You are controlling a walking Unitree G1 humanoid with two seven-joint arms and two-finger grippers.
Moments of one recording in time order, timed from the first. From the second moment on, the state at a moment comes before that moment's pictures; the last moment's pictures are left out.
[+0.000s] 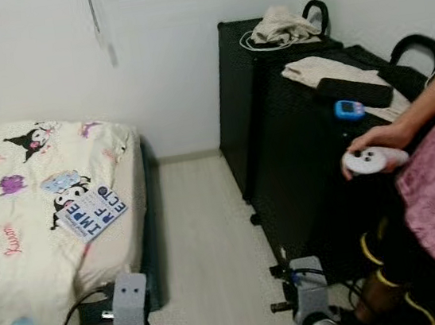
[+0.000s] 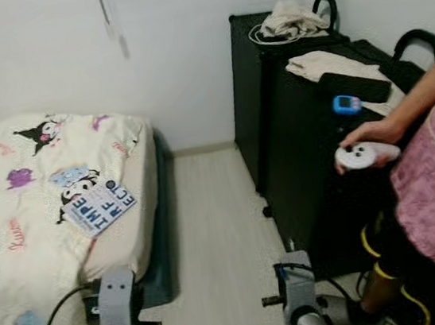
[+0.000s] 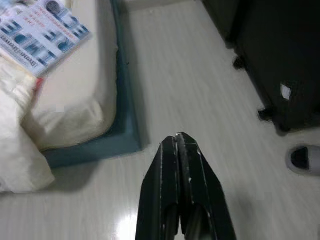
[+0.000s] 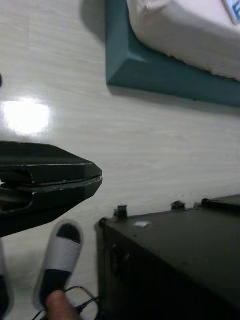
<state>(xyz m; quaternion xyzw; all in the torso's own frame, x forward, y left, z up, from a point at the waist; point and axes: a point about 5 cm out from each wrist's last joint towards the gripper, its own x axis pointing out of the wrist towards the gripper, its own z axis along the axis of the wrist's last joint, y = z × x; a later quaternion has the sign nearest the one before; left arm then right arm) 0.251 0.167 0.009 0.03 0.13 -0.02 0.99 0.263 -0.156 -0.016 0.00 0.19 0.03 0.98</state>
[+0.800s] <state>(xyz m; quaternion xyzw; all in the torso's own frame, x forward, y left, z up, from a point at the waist) 0.253 0.173 0.012 0.04 0.12 -0.01 0.99 0.264 -0.152 -0.015 0.01 0.19 0.04 0.98</state>
